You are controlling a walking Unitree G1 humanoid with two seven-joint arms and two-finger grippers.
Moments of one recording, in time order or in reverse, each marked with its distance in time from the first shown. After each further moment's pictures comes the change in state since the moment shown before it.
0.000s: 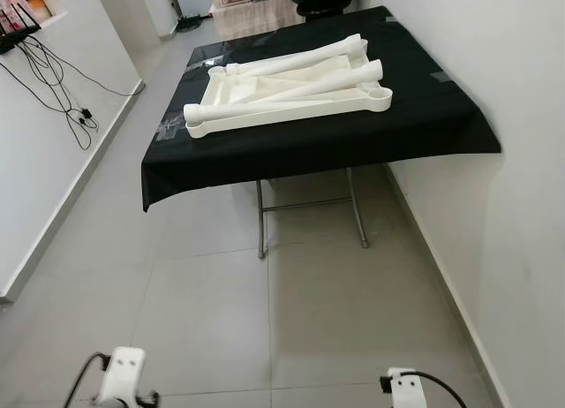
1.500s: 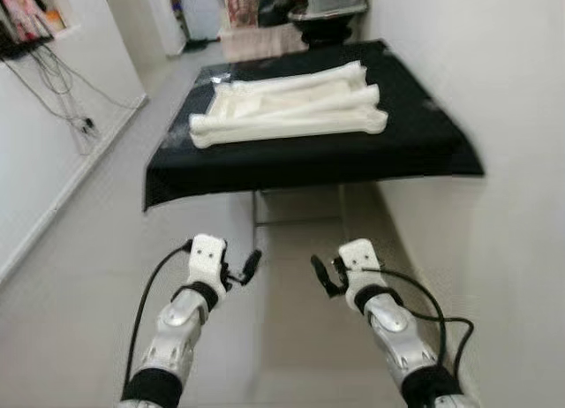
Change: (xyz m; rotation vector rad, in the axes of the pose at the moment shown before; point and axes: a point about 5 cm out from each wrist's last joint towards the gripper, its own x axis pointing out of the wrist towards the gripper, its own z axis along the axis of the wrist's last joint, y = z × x) left arm -0.066 -0.097 0.173 -0.044 -0.921 -0.368; right arm -0.054 0.060 0.190 -0.372 -0.857 0.220
